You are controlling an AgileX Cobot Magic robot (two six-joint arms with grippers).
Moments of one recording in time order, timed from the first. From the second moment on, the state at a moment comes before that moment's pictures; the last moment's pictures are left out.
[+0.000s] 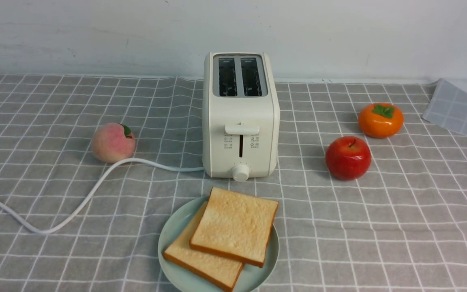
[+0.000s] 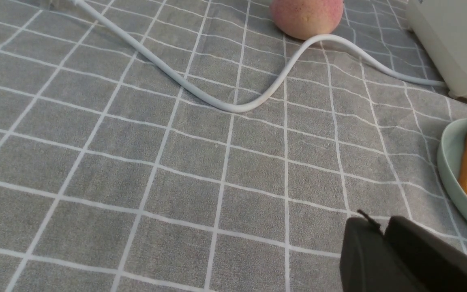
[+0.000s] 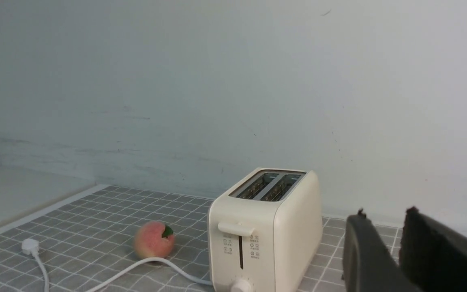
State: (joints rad) right arm 0.47 0.10 -0.35 0.01 0.15 0.05; left arm -0.04 -0.01 0.03 -0.02 0.39 -0.34
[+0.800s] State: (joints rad) right arm -0.04 -0.01 0.02 0.02 0.37 0.07; left arm -0.04 -0.01 0.03 -0.02 0.39 -0.34
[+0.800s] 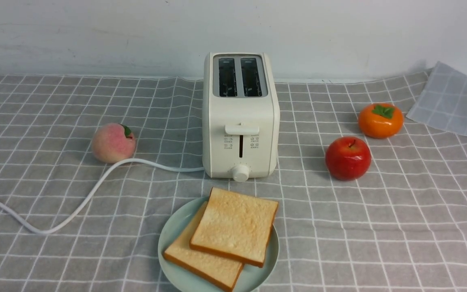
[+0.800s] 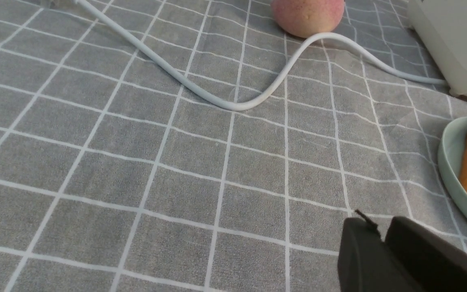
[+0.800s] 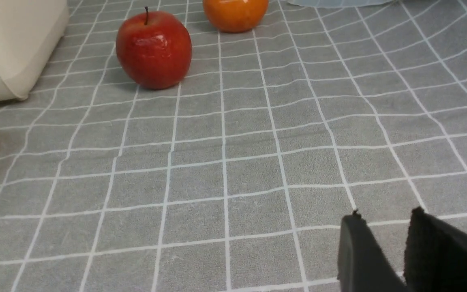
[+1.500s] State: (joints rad) right arm -0.04 -0.01 0.02 0.02 0.37 0.07; left arm -0.04 -0.01 0.03 -0.02 0.39 -0.34
